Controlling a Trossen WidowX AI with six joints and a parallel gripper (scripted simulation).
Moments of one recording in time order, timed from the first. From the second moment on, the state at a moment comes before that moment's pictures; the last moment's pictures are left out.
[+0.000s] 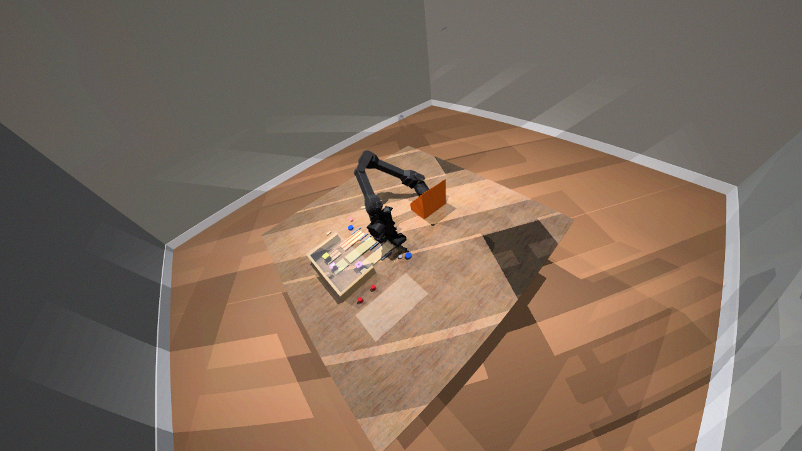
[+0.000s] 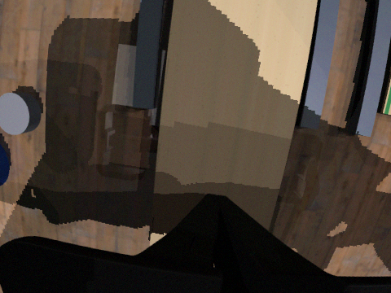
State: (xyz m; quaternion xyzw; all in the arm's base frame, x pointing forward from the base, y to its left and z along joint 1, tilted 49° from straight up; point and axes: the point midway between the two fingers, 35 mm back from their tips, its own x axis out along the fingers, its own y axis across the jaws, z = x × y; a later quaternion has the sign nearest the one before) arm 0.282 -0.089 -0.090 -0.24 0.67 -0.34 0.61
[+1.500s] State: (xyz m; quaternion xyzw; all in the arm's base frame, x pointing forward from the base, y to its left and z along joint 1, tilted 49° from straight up) arm 0.225 -0.078 -0.088 -0.24 0.67 -0.34 0.61
